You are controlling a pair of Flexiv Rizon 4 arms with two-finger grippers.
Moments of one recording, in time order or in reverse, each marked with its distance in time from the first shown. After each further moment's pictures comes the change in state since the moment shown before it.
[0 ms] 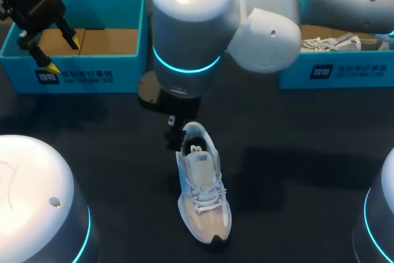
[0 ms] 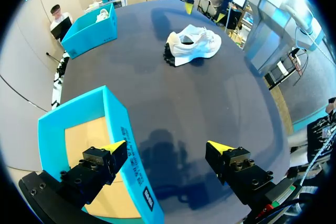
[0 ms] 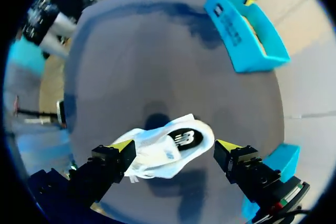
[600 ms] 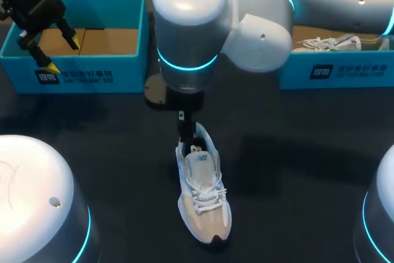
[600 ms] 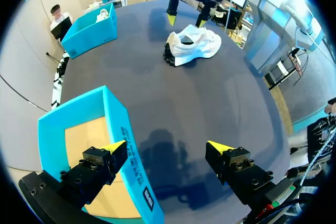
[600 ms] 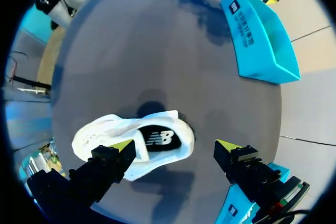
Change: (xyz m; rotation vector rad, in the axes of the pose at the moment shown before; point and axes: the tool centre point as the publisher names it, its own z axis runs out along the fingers) left arm 0.000 0.000 0.000 0.000 0.000 0.000; right arm -0.044 -0.006 0.042 0.061 -0.019 -0.178
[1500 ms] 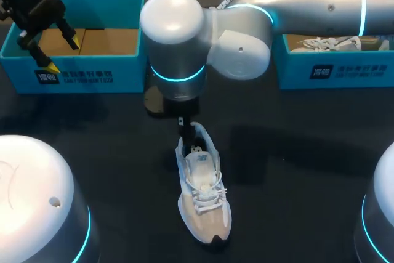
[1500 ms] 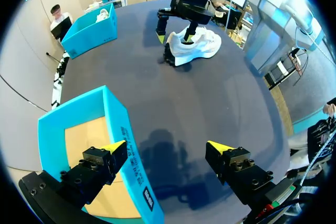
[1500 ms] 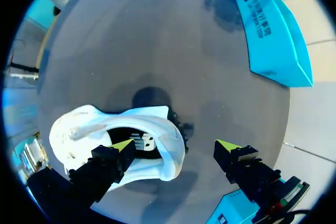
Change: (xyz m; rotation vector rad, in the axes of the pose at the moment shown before) left arm 0.000 0.000 0.000 0.000 0.000 0.000; right arm -0.020 -0.006 0.058 0.071 0.007 -0.091
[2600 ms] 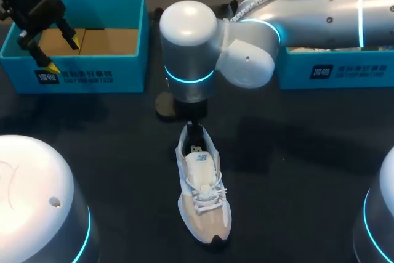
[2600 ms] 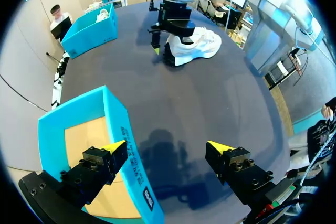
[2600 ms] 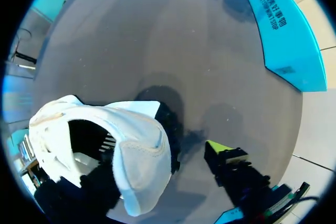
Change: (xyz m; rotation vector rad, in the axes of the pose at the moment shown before) left arm 0.000 0.000 0.000 0.000 0.000 0.000; right arm -0.013 -0.007 0.055 -0.047 0.055 -0.048
